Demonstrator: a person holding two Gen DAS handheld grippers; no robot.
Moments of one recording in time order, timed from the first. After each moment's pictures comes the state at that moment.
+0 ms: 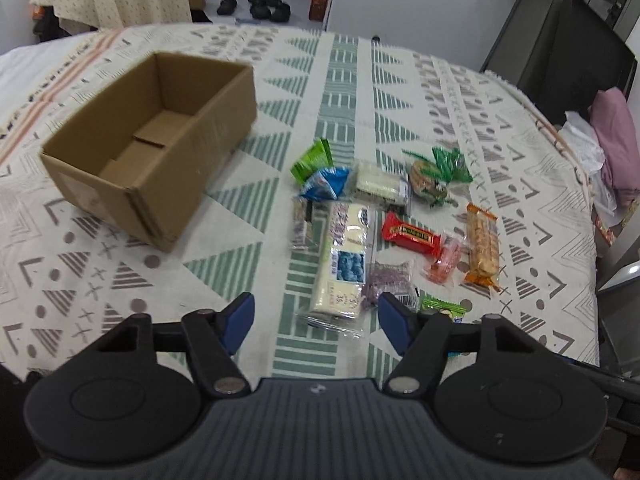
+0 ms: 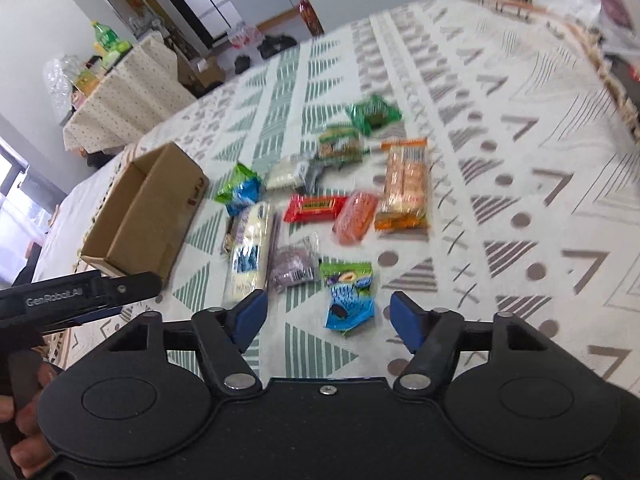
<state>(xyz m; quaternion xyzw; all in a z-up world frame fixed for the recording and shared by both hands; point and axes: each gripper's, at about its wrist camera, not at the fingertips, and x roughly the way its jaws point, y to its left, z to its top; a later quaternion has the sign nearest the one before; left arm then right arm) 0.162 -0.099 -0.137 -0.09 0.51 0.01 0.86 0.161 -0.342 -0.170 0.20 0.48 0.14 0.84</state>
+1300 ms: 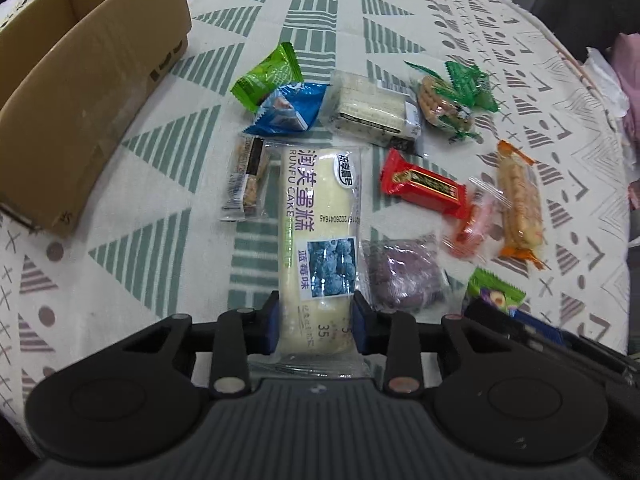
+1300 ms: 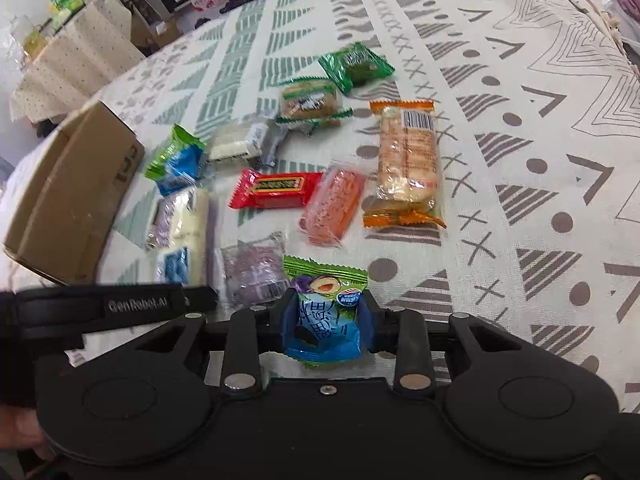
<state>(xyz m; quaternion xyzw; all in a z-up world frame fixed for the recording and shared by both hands) 0.224 -0.120 -0.220 -0.08 0.59 -0.02 0.80 0.207 -0.307 -0.213 0.15 0.51 0.08 0.84</state>
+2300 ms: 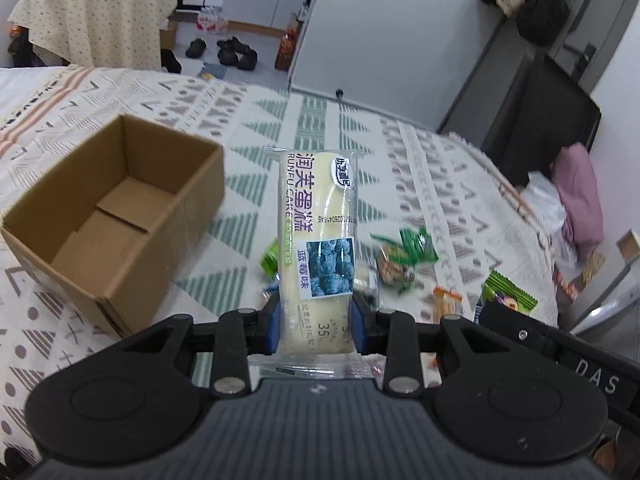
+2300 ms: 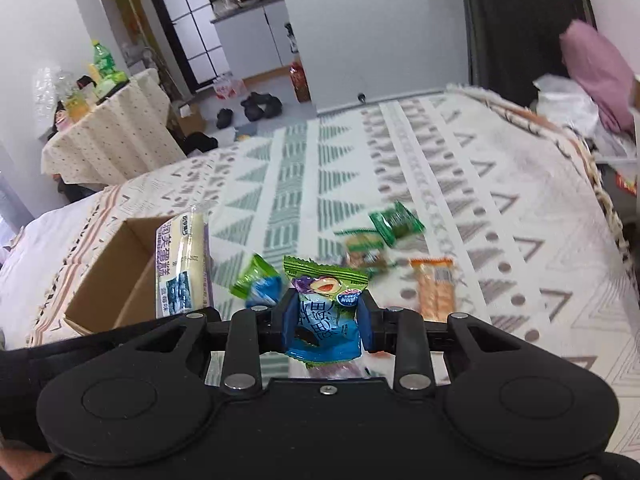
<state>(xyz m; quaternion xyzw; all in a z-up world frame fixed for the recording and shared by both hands) 0.200 -0.072 -0.111 -0.14 0.42 -0.04 0.90 0.191 -0.274 -0.093 0.12 0.38 0.07 0.92</state>
